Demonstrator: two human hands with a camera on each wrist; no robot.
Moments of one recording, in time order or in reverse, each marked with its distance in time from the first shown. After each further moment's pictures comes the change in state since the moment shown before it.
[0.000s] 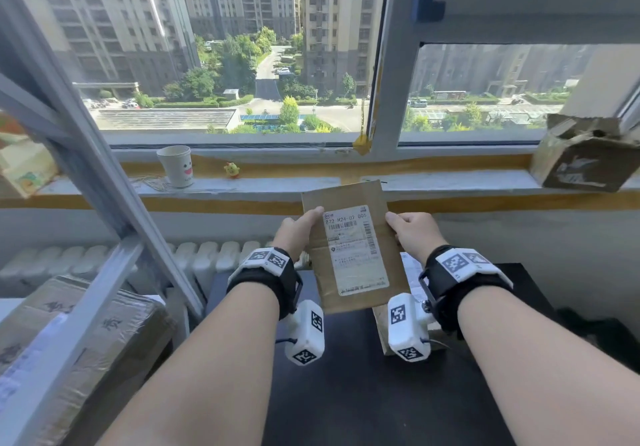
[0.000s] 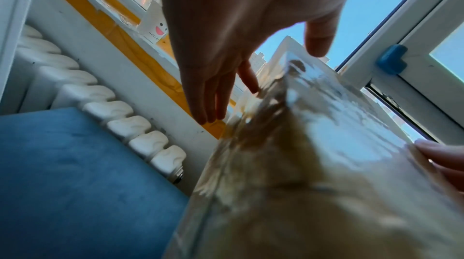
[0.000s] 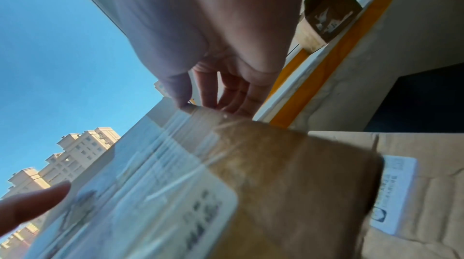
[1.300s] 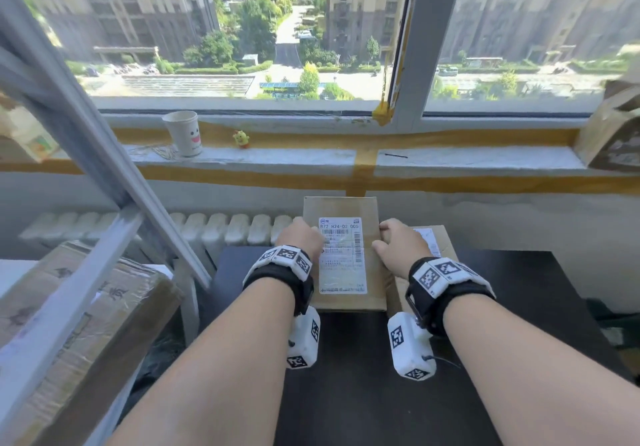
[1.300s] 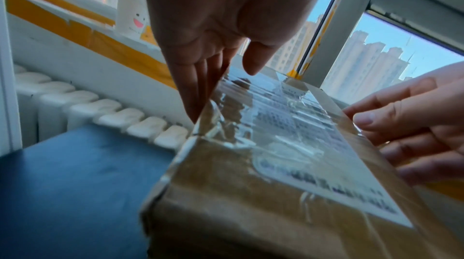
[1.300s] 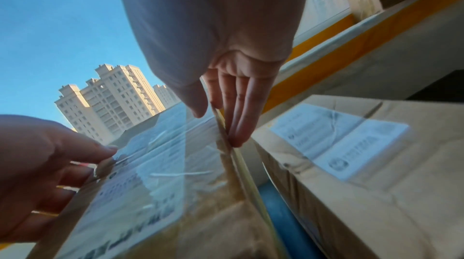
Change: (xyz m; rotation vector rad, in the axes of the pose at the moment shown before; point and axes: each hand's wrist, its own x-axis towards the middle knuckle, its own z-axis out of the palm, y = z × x) left_hand 0.024 -0.039 0.014 0.683 0.160 -0.034; right_hand 0.012 0.042 0.046 -0.506 -0.176 -0.056
